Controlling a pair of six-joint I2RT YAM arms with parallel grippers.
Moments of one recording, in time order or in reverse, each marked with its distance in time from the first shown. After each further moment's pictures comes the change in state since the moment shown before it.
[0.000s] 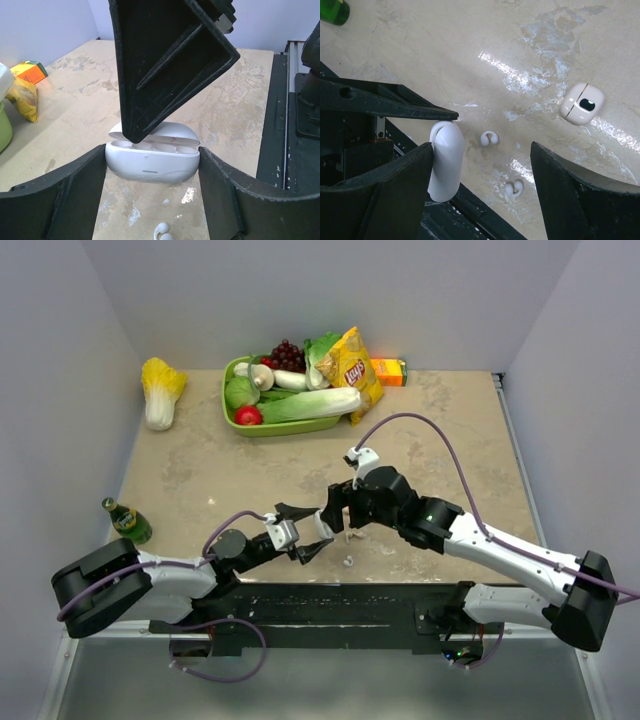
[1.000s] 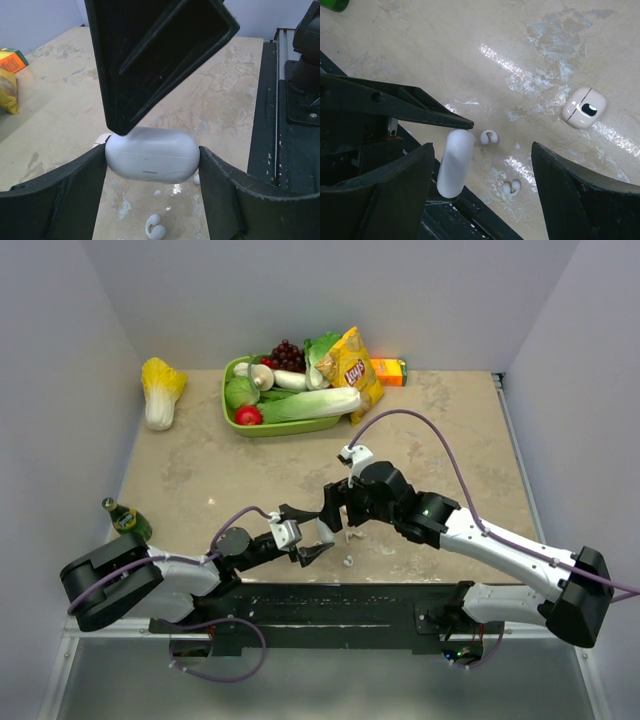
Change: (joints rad) left arm 0.020 0.069 0.000 0.013 0.068 -0.025; right arm -0.011 0.033 0.047 -0.028 -0.045 -0.050
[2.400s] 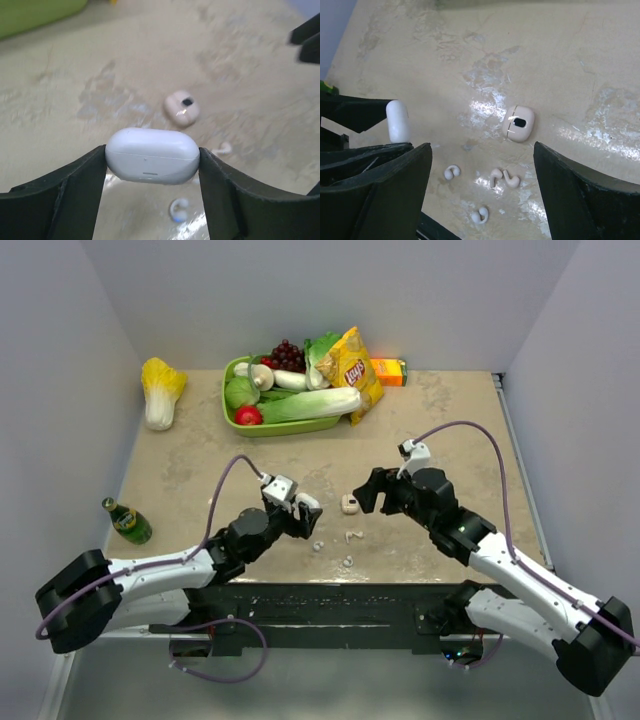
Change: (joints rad) left arm -0.001 -0.170 0.266 -0.831 -0.568 -0.408; right arm -0.246 -0.273 -0.290 0.198 0.051 0.086
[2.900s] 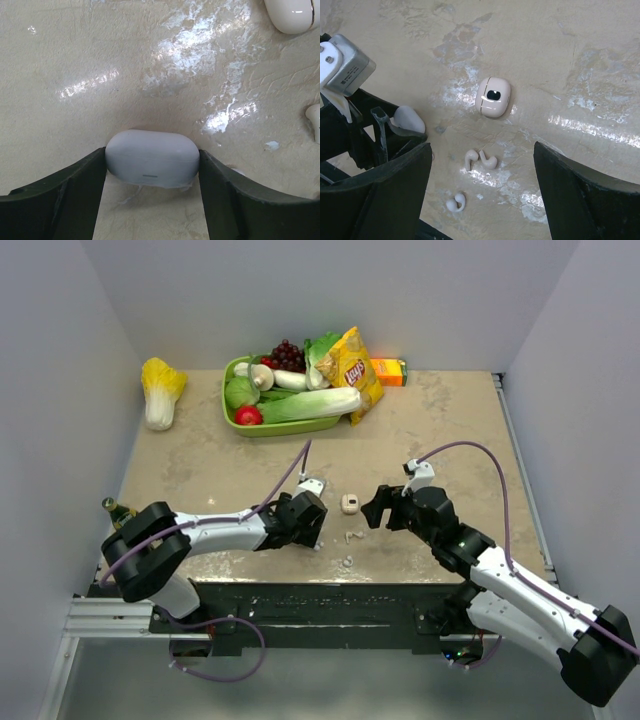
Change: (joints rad) left arm 0.000 0.432 0.366 -0.631 -0.030 -0.156; right arm 0.000 -0.072 -0.156 0.037 0.031 0.016
